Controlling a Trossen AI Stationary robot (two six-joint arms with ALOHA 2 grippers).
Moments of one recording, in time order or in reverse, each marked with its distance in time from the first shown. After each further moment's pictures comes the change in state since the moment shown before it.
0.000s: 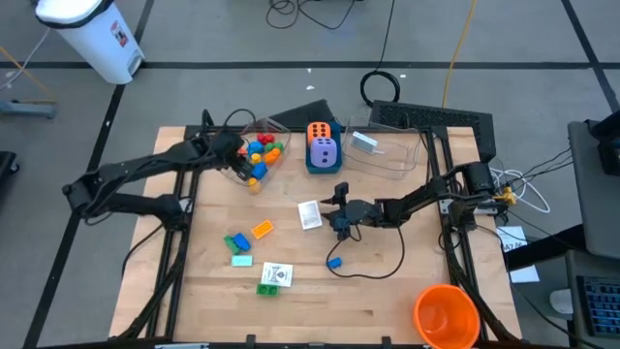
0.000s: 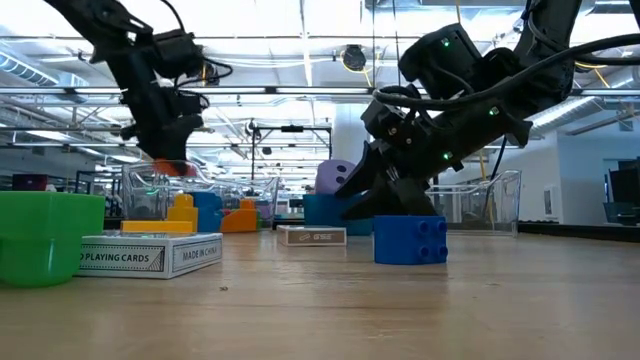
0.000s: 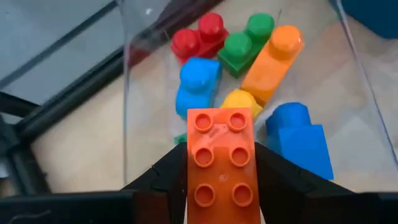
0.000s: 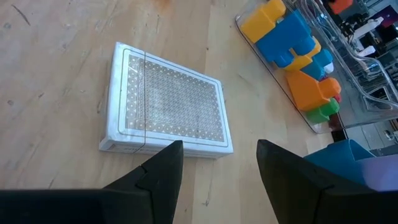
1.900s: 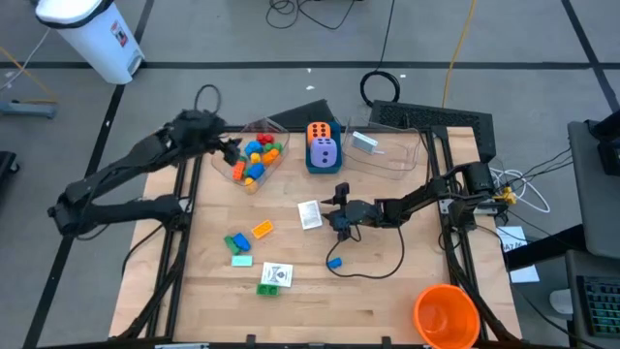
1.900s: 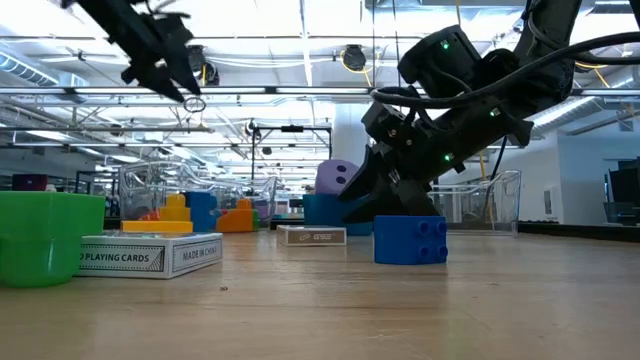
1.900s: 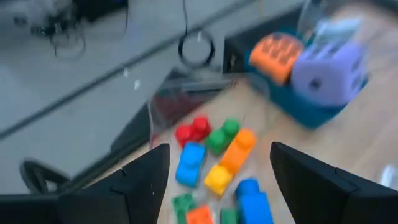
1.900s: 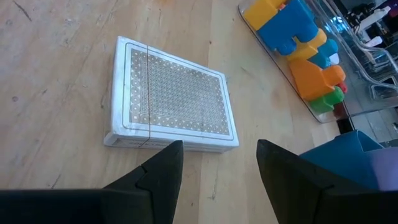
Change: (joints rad) left arm 0.029 -0.220 0.188 -0.080 0.064 0.073; right arm 0.000 0.000 0.000 -0.025 0.000 0.032
